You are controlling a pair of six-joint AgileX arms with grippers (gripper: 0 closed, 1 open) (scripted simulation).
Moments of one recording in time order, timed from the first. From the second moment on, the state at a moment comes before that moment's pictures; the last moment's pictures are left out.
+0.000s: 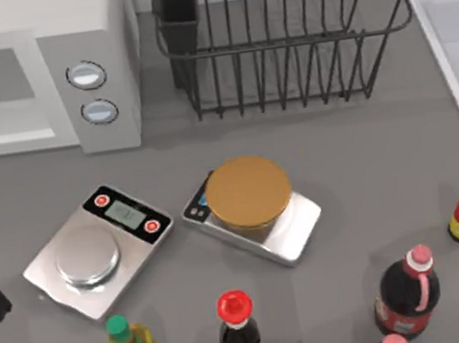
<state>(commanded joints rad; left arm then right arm) 0.00 0.00 0.00 0.00 0.00 0.00 0.00 0.00 0.00 0.00 0.00 0.00</state>
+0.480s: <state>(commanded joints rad) 0.02 0.26 0.10 0.12 0.02 0.01 0.00 0.00 0.00 0.00 0.00 0.00</state>
